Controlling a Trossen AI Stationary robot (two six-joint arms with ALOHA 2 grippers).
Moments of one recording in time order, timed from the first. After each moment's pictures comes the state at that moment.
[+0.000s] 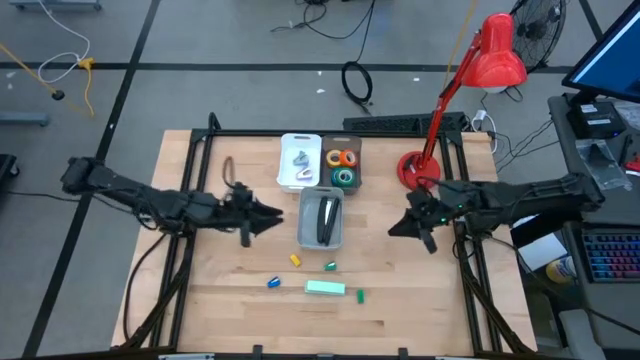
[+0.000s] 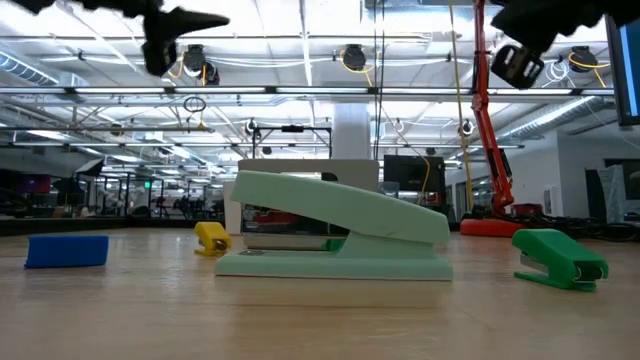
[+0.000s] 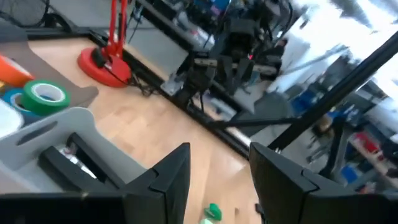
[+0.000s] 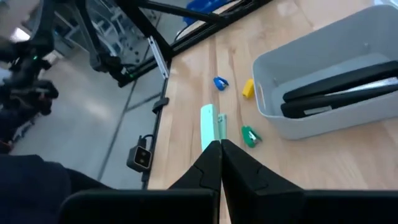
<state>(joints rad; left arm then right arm) -0.26 0.90 0.52 0.29 -0.31 -0.69 0.10 0.74 0.60 -0.25 -0.21 0.56</state>
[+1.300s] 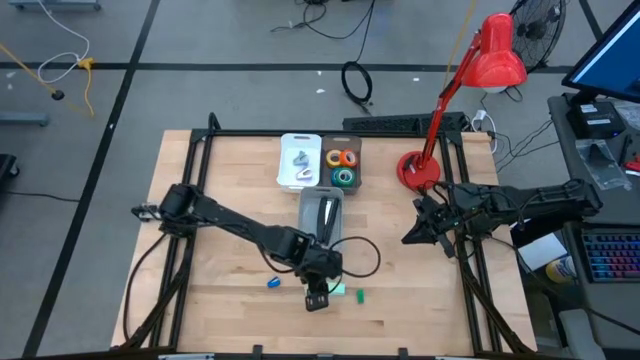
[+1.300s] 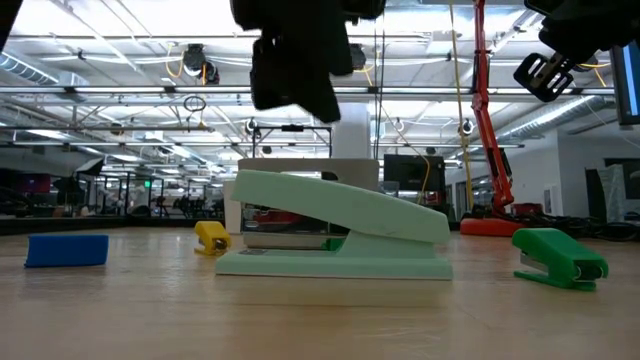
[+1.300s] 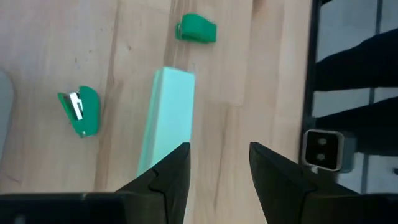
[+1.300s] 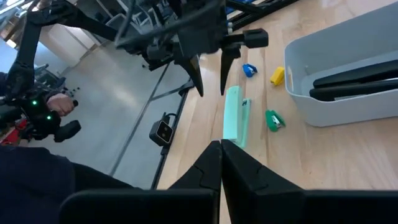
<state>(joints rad) -0.31 1.99 1.60 -0.63 0.21 -0.53 0.10 0.51 0.44 -0.23 -0.34 0.50</state>
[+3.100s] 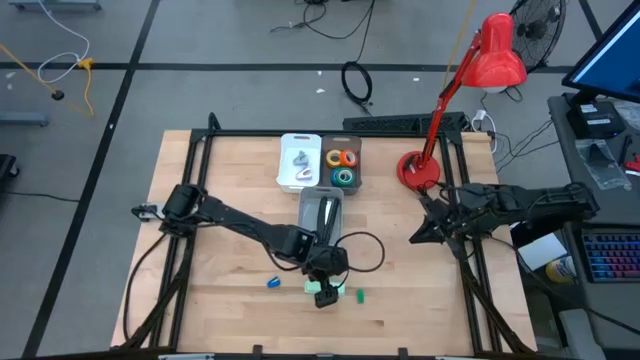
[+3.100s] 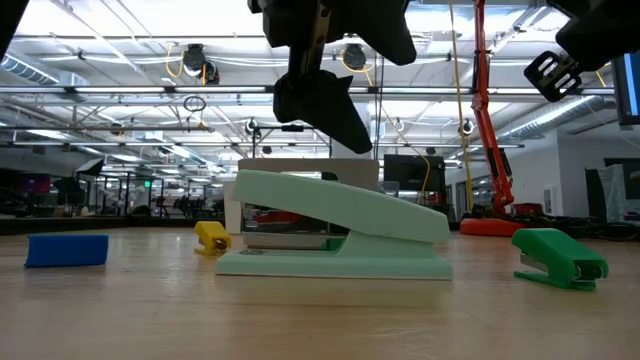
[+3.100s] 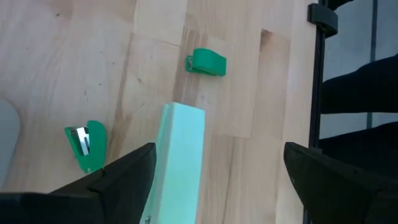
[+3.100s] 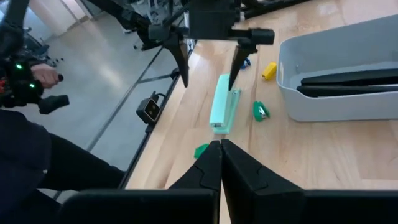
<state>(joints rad) -0.29 2.03 1.60 -0.53 0.18 -0.56 0.10 0.41 0.44 -0.38 -0.34 0.33</state>
